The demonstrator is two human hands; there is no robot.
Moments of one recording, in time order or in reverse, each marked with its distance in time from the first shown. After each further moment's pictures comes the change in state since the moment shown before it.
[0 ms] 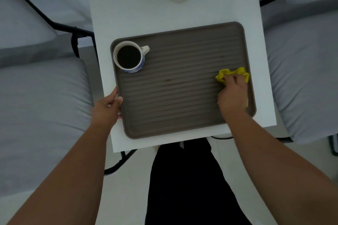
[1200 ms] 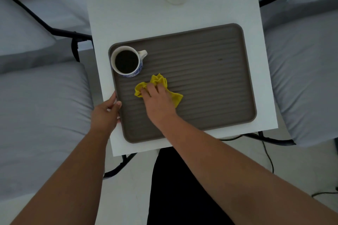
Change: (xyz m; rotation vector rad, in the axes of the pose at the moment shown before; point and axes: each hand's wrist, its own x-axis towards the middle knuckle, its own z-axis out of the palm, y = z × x) left_hand 0.004 -0.003 0.002 0.015 0.036 -0.025; right_hand -0.060 -0.156 0.054 -0.123 -0.228 -0.630
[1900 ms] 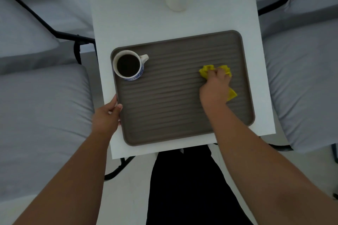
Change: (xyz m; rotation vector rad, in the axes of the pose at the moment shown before) left_hand 0.000 -0.001 0.003 0.030 0.027 -0.002; right_hand 0.000 0.135 -0.040 0.073 0.128 0.672
